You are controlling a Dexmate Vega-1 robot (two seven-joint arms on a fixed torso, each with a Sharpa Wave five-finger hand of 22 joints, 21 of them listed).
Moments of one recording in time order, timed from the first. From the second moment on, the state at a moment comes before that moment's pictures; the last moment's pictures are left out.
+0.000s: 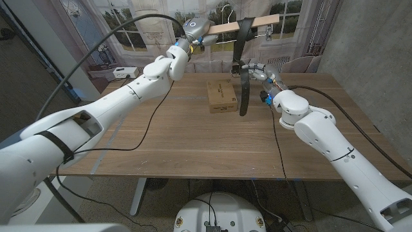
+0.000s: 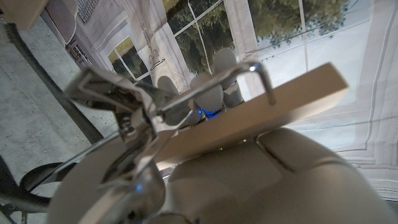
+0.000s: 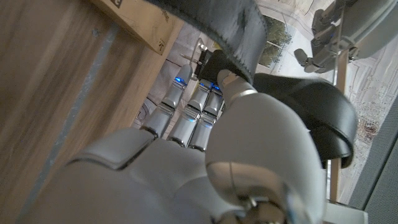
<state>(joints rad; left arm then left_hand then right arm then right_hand) 0.19 0.59 0.90 -1.54 0.66 0.24 0.30 0.43 0.09 0.79 0.16 0.43 0.69 0.04 1.07 0.61 0.99 -0.14 1.57 1.24 1.40 -0.19 1.34 0.86 0.88 -0.12 1.54 0.50 -0.91 -0.58 -0.35 -2.09 0.53 -0.40 -0.41 1.15 0.14 0.28 -0.12 0.35 0.79 -0.03 0.71 0.43 0.83 -0.03 0.38 0.42 0.79 -0.09 0.32 0.55 0.51 0.02 0.63 0.20</state>
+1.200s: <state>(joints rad) 0.22 0.69 0.85 -1.65 0.54 0.15 0.11 0.43 0.09 0.79 0.15 0.43 0.68 0.04 1.08 0.60 0.99 -0.14 1.57 1.24 1.40 -0.19 1.34 0.85 0.88 -0.12 1.54 0.50 -0.76 -0.56 -0.35 -1.63 0.46 -0.23 -0.47 1.15 0.15 0.28 -0.12 0.34 0.79 -0.02 0.71 0.45 0.81 -0.05 0.40 0.44 0.78 -0.09 0.34 0.62 0.47 -0.01 0.65 0.21</state>
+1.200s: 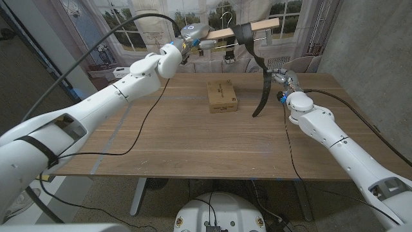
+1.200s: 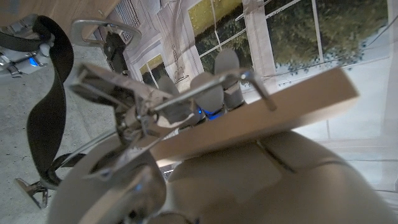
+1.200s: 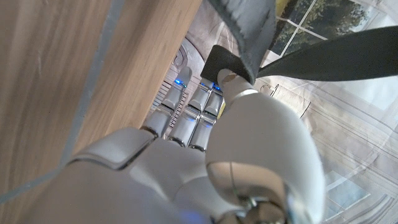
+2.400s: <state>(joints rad) 0.17 0.72 0.89 -1.65 0.60 0.07 -0.10 0.43 0.06 0.79 0.15 0.44 0.67 0.04 1.08 0.55 0.97 -0.14 1.57 1.24 1.40 -0.19 1.34 0.84 0.86 -0.11 1.54 0.51 -0.58 -0.60 -0.36 -1.57 0.33 -0.08 -0.33 1.14 0.15 0.28 -0.12 0.32 0.79 -0.02 0.70 0.45 0.77 -0.09 0.39 0.46 0.75 -0.08 0.32 0.65 0.41 -0.04 0.67 0.21</state>
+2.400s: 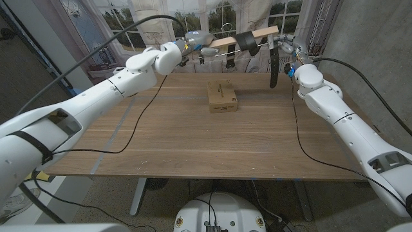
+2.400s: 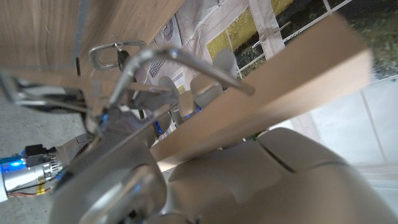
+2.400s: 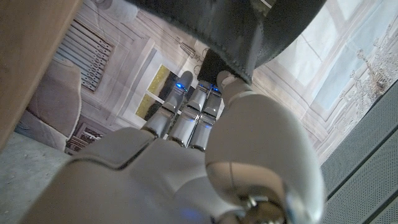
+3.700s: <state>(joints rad) 0.11 0.67 0.97 -1.65 0.75 0.13 -0.23 0.44 0.04 0.79 0.15 0.49 0.66 0.04 1.08 0.53 0.97 -0.14 1.57 1.24 1.40 -0.19 1.33 0.82 0.86 -0.11 1.54 0.51 -0.62 -0.78 -0.36 -1.96 0.10 -0.02 -0.14 1.14 0.16 0.27 -0.12 0.31 0.80 -0.03 0.70 0.45 0.78 -0.10 0.39 0.48 0.76 -0.08 0.33 0.68 0.39 -0.04 0.69 0.20</state>
